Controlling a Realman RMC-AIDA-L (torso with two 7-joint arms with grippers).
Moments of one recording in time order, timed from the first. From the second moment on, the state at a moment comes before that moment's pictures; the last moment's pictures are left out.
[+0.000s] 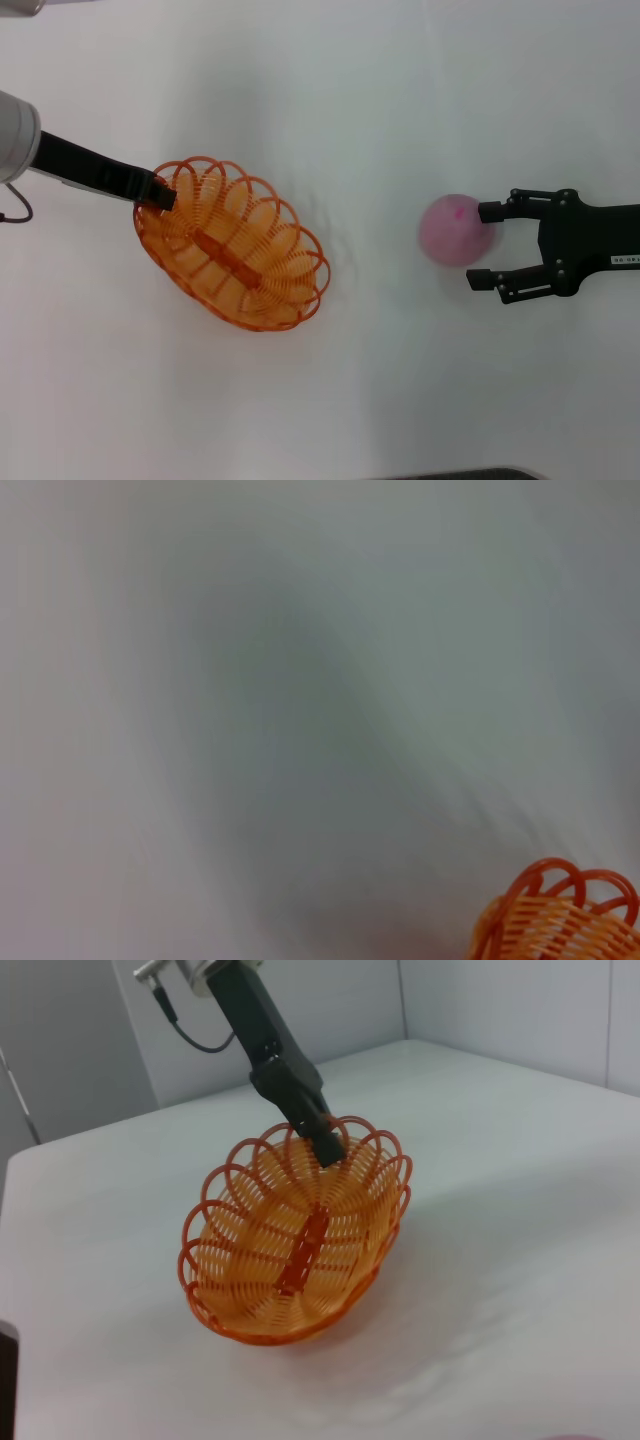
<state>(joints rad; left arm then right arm) -0.69 -2.16 0.91 1.10 2.63 1.57 -2.48 0.35 1.98 -0.88 -0.65 -1.96 -1.58 1.22</state>
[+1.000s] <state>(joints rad) -0.42 -2.18 1.11 1.07 2.22 1.28 -2.58 0.36 1.99 -0.82 -0.65 -1.96 -1.57 1.24</state>
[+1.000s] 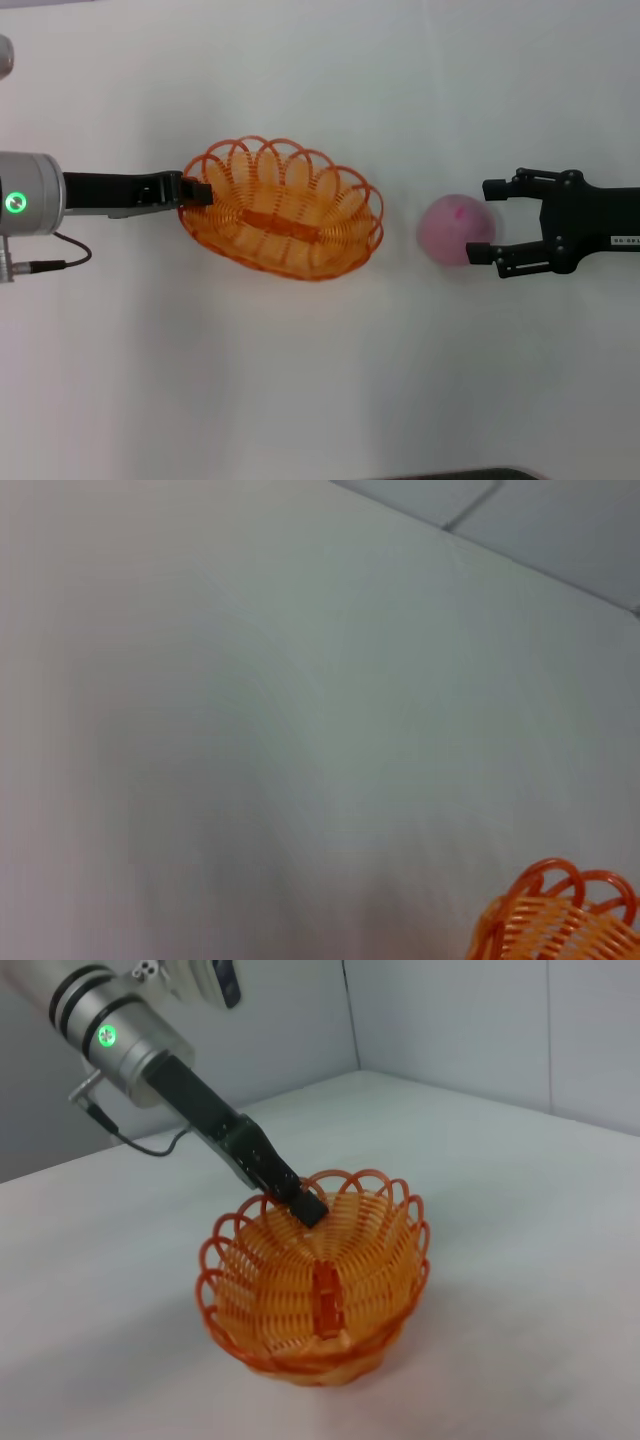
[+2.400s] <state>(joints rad) -0.23 -2.18 1.40 1.06 1.99 0.85 -2.61 0.35 2.00 -0.80 -0.65 -1.96 -1.55 1.24</state>
